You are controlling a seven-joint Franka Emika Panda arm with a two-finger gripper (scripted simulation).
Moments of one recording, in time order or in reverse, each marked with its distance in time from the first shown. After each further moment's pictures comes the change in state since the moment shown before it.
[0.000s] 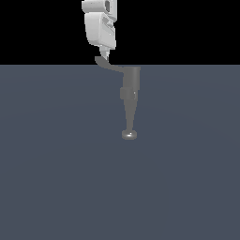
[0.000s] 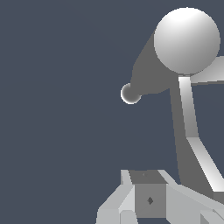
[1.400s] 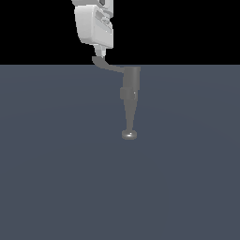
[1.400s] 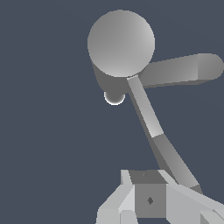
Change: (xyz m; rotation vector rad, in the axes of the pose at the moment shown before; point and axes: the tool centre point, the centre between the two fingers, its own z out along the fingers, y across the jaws) arm 0.003 0.051 0.001 0.007 0.001 0.014
